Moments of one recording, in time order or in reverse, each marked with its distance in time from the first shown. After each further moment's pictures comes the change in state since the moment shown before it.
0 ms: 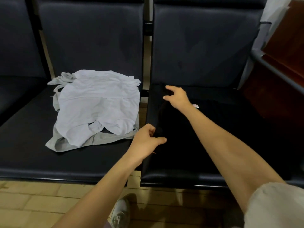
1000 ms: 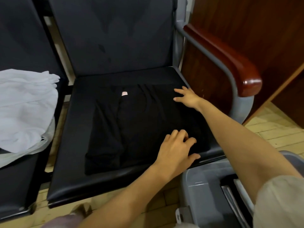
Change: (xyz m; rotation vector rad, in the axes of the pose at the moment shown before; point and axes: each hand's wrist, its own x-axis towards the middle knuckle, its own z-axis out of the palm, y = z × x) left_hand 0.000 0.009 0.288 0.875 -0.196 0.961; right_hand -0.057 0.242 -0.194 -0.251 -0.156 0.422
